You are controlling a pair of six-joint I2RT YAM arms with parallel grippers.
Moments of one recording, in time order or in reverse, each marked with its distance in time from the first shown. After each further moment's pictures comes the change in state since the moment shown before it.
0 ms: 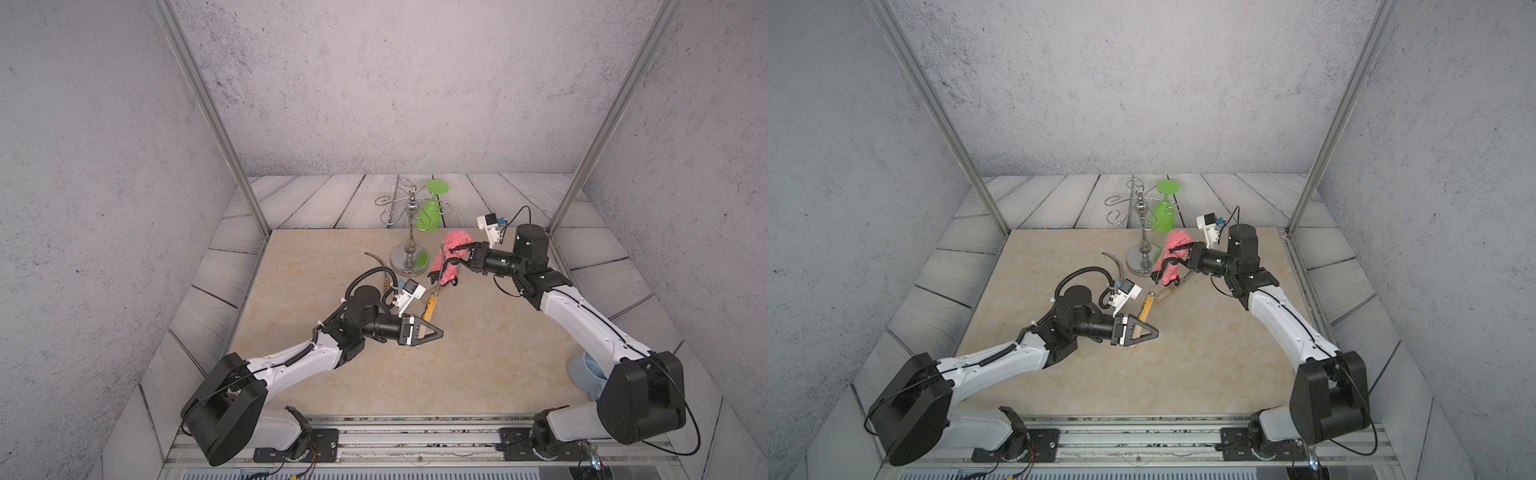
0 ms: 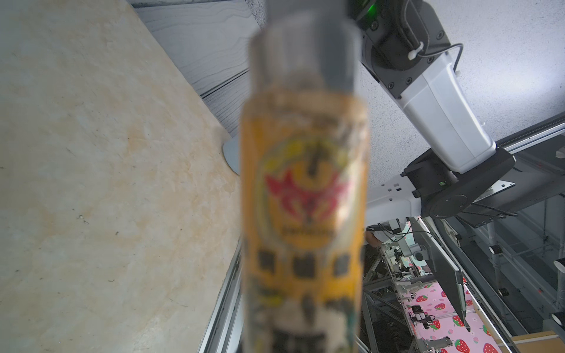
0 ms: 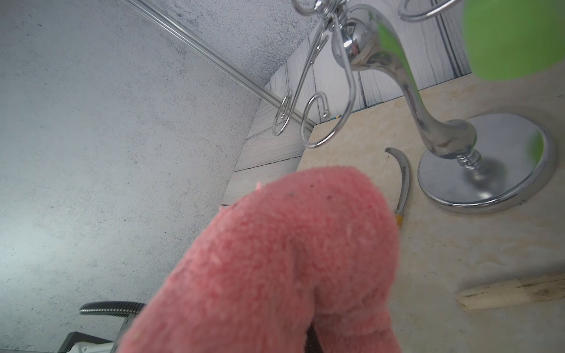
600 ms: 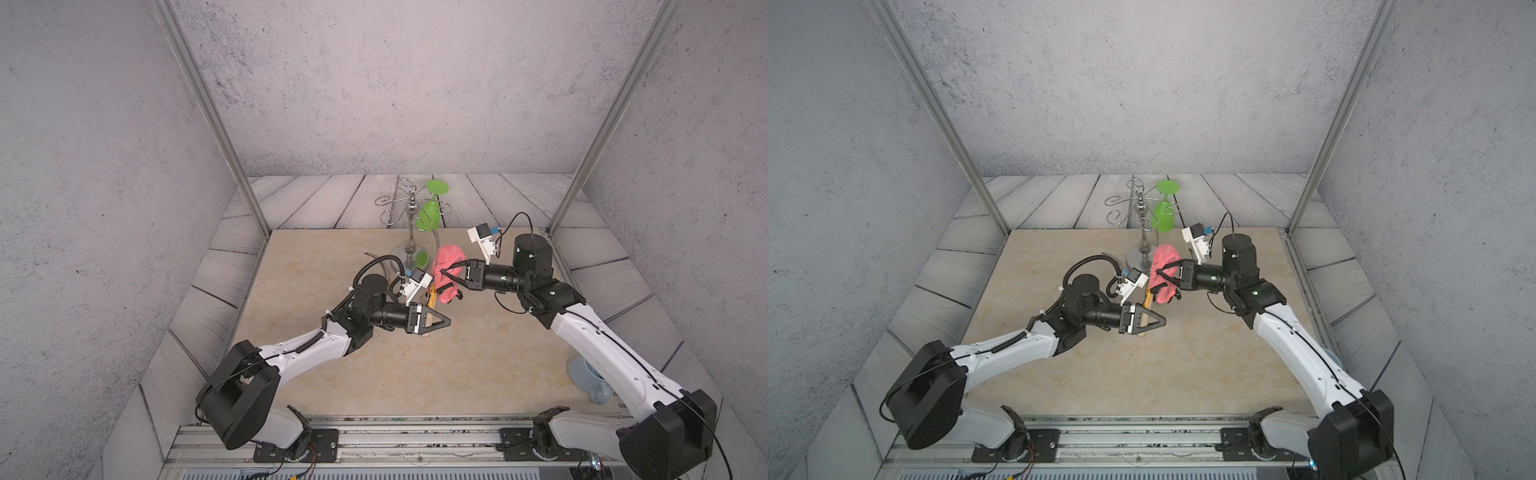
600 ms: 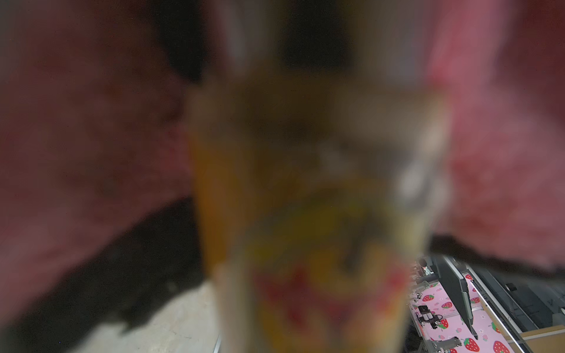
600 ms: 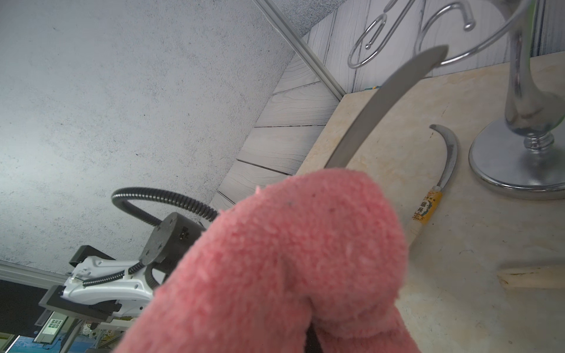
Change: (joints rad) left arm 0.018 0.089 0.128 -0.014 0.017 0.023; right arm 0.129 -0.178 -0.012 -0.222 0.021 -0.181
